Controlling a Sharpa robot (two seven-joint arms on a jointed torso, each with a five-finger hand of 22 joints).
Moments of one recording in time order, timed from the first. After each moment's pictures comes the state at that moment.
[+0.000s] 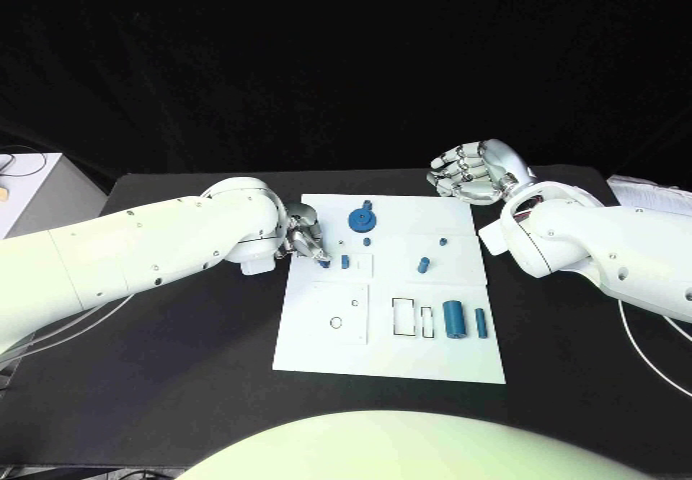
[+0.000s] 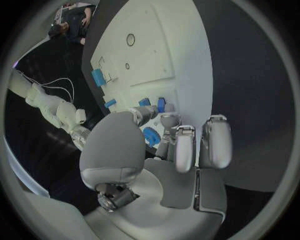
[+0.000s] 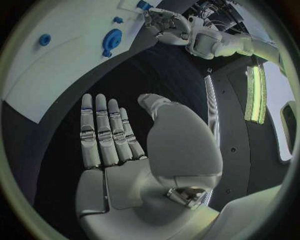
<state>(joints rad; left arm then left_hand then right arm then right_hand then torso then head) 1.22 -0.66 -0.07 1.37 -1.09 0.18 -0.51 1.18 -0.16 0.69 0.21 0.21 0.86 0.07 0.65 0.83 1.22 -0.01 1.16 0.83 1.47 -0.06 1.56 1.31 0.06 1.41 0.05 1.44 1.31 1.25 -0.82 -0.14 1.46 -0.72 -0.61 0.10 1.27 -0.23 0.42 0.26 0.44 0.76 0.20 0.35 0.31 1.00 0.17 0.31 0.07 1.08 0.12 0.11 0.41 0.17 1.02 0.23 0.07 0.21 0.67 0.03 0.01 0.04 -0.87</state>
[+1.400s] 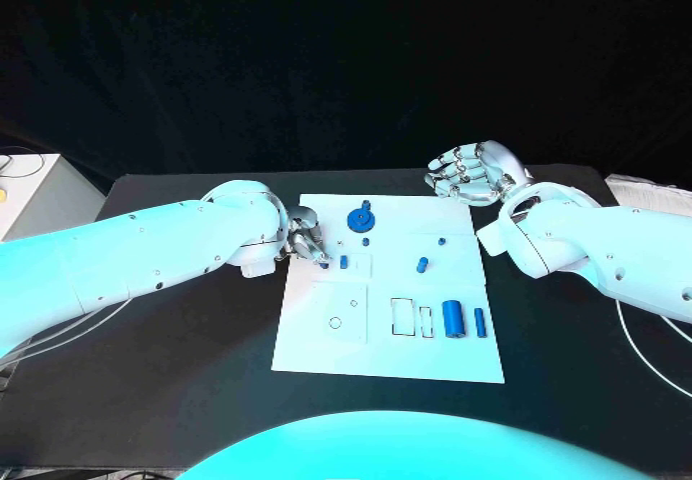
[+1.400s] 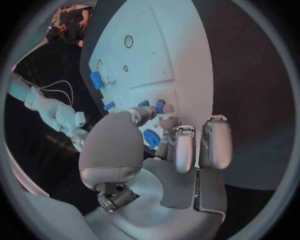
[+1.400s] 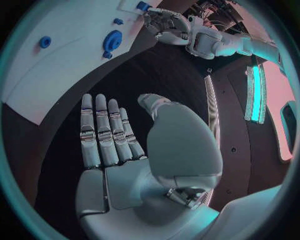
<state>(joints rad) 1.22 -0.65 -0.07 1.38 -1.11 0.18 -0.52 1.16 -0.17 0.70 0.22 0.22 0.87 0.06 0.66 0.99 1.24 -0.02 1.18 0.85 1.46 -0.06 1.56 1.31 0.06 1.41 0.04 1.44 1.31 1.25 -0.82 -0.14 1.46 -0.72 -0.60 0.10 1.27 -0.23 0.42 0.26 0.44 0.76 0.20 0.35 0.30 1.00 0.17 0.30 0.07 1.08 0.12 0.11 0.41 0.17 1.02 0.23 0.07 0.20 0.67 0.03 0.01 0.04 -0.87</state>
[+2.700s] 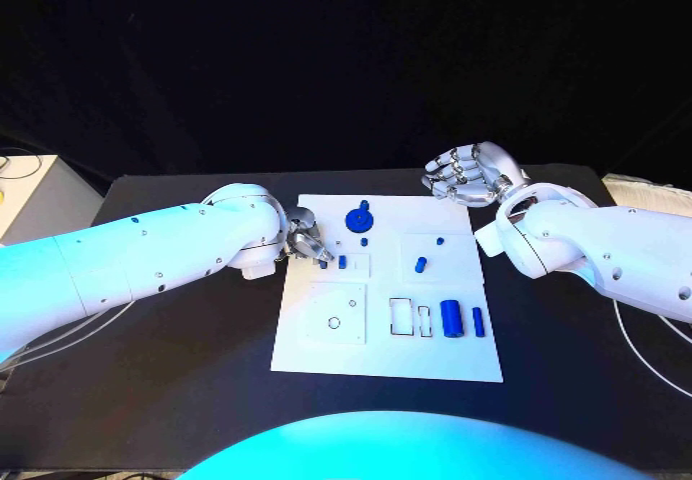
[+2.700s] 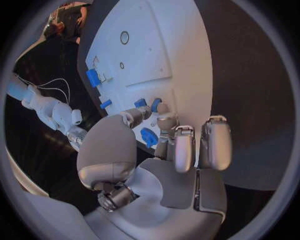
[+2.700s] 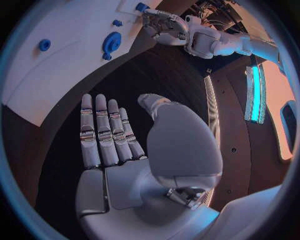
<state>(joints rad) 1.21 -0.64 -0.07 1.36 -1.11 0.14 -0.53 0.98 -0.21 0.70 0.17 0.21 0.92 0.03 0.67 0.99 1.25 -0.03 1.18 0.85 1.46 -0.08 1.56 1.31 0.06 1.42 0.03 1.44 1.31 1.24 -0.82 -0.14 1.46 -0.72 -0.60 0.10 1.27 -0.23 0.42 0.26 0.44 0.76 0.20 0.35 0.30 0.99 0.17 0.30 0.07 1.08 0.12 0.10 0.40 0.17 1.02 0.24 0.07 0.20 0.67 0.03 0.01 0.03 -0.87</state>
